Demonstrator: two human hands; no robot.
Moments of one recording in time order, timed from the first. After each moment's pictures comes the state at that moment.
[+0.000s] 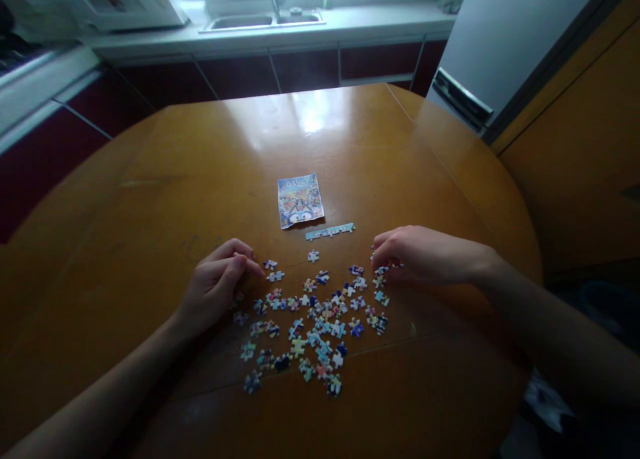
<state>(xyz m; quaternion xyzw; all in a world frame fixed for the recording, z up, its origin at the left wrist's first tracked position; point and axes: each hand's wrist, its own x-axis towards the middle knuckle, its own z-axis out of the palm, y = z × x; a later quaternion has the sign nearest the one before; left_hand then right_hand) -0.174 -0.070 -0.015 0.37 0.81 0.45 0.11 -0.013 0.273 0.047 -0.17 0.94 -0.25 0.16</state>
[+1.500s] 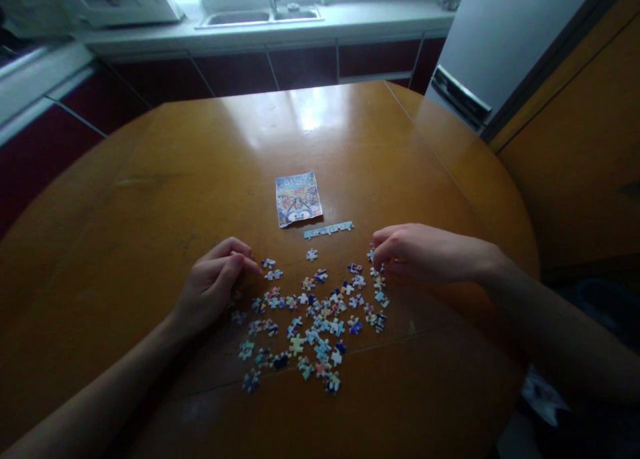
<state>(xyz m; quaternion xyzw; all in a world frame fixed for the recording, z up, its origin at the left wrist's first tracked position) -0.177 -0.070 -0.015 0.39 0.81 0.42 0.08 -0.011 0.274 0.052 -0.19 0.93 -0.26 0.16</state>
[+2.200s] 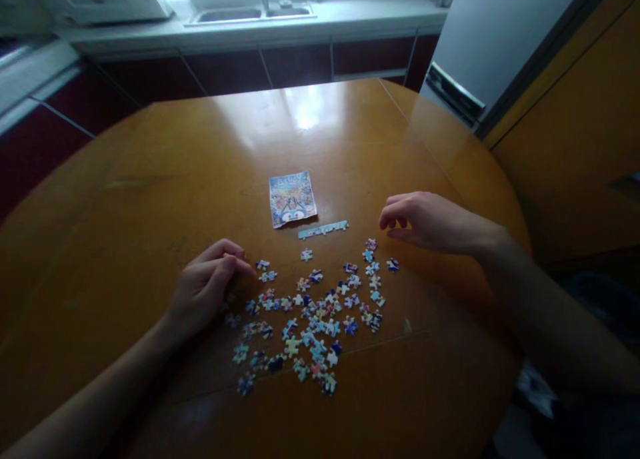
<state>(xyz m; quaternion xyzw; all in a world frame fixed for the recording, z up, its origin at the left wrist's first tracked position) -0.177 -0.070 -0.013 0.39 0.81 0.42 0.09 -0.020 0.305 0.047 -0.08 0.98 -0.19 0.05</state>
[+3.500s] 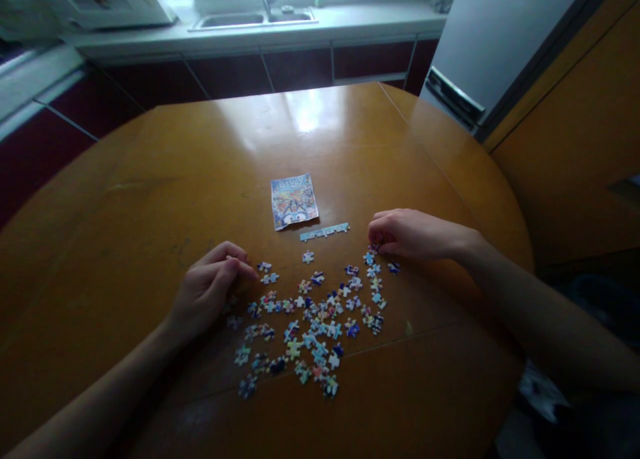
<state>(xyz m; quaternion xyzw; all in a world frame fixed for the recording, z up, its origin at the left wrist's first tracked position) -0.176 -0.069 -0.012 0.38 0.81 0.44 0.09 -0.032 0.293 0.031 -0.10 0.96 -0.24 0.13</state>
